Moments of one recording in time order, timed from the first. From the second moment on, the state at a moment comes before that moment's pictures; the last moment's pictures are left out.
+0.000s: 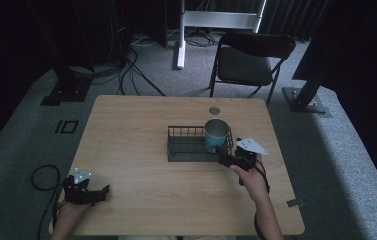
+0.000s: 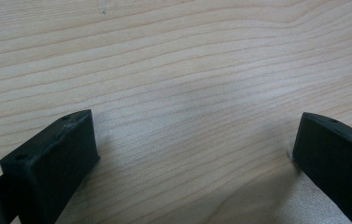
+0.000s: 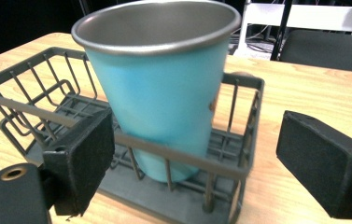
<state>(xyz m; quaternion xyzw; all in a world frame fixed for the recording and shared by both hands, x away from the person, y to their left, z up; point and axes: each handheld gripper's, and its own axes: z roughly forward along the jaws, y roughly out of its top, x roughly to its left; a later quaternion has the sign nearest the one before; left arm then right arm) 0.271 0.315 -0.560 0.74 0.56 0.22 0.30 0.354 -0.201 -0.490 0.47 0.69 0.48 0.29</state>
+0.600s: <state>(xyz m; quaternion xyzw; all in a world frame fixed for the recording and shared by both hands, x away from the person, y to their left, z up) 0.271 0.315 -0.560 0.74 0.56 0.22 0.30 0.332 -0.232 -0.516 0.49 0.69 0.45 0.28</state>
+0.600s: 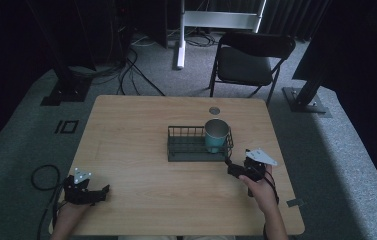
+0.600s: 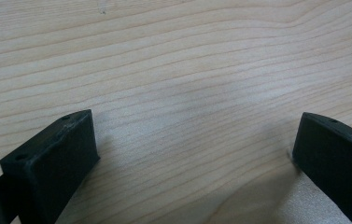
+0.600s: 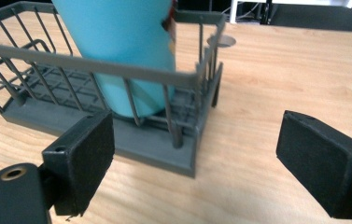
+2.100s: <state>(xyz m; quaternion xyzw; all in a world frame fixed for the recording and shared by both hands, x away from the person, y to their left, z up) 0.271 0.315 -0.560 0.74 0.56 0.22 0.29 0.275 -0.301 -0.556 0.61 0.68 0.30 0.27</state>
